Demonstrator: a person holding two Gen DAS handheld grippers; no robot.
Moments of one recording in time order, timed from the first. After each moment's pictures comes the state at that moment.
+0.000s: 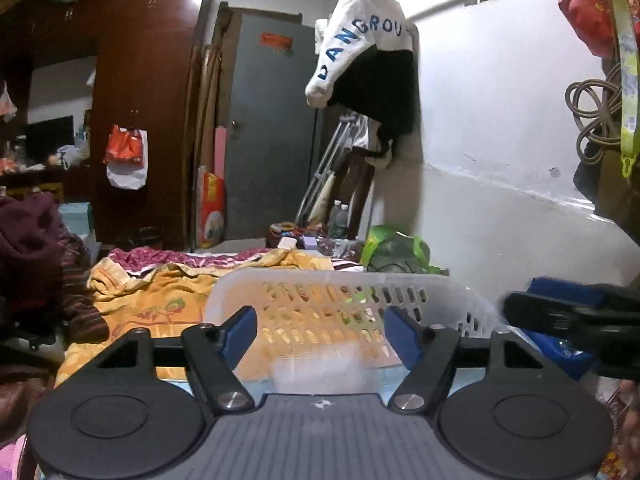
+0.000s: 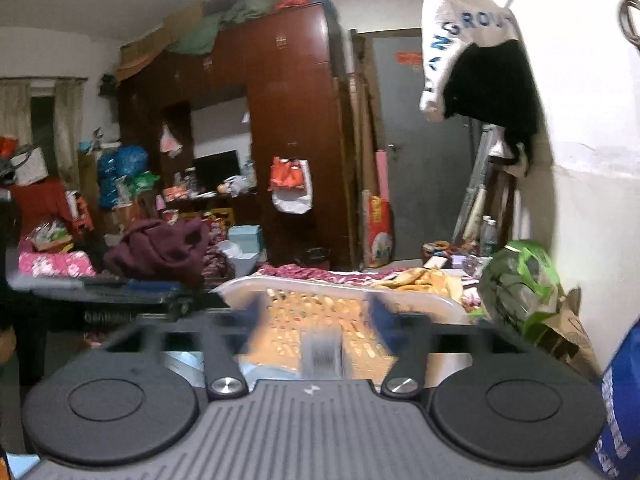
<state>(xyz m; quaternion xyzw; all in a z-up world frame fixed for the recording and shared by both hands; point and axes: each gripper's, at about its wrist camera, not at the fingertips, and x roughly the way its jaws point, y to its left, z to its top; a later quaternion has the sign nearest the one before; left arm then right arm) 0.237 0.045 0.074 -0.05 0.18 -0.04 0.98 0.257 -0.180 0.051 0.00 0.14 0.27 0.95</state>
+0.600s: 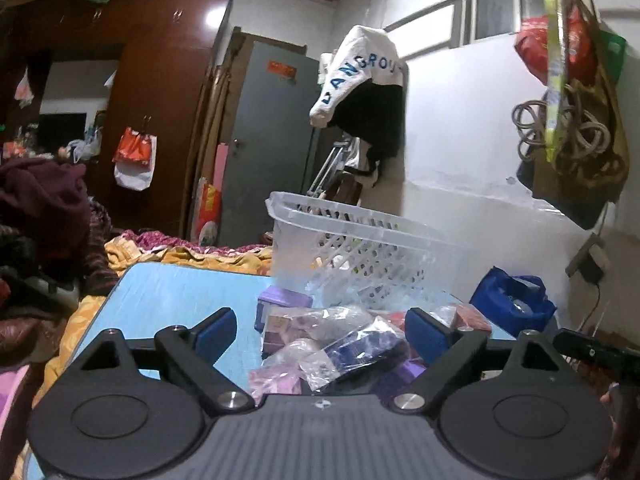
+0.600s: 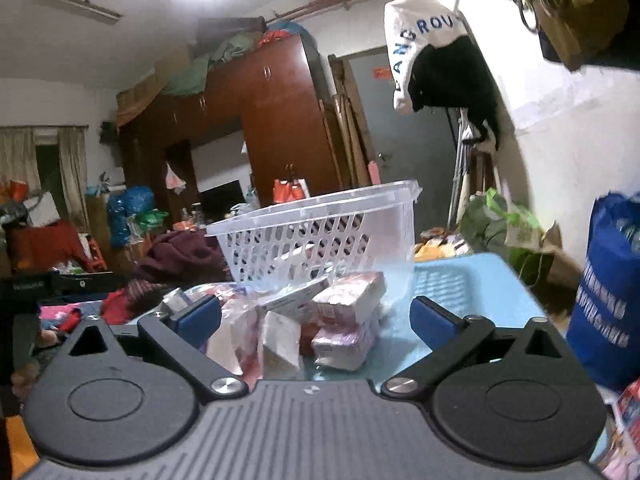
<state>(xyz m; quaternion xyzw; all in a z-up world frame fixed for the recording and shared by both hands) 0.052 0.088 -0.001 -0.10 0.13 -0.06 0.99 0.115 -0.264 -0.040 0.08 0.09 0.27 0.95</state>
